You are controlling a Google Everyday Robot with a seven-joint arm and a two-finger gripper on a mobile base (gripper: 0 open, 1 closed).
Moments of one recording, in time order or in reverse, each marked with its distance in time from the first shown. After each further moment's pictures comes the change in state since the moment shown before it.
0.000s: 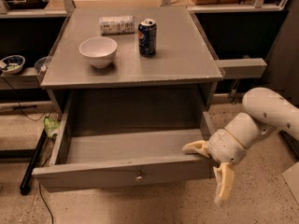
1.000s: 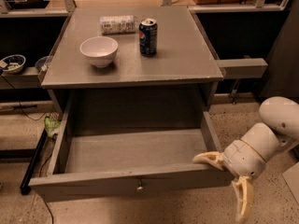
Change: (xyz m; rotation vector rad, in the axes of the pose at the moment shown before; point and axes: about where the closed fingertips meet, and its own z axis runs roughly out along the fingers) arm 0.018 0.052 -0.009 -0.057 -0.040 0.005
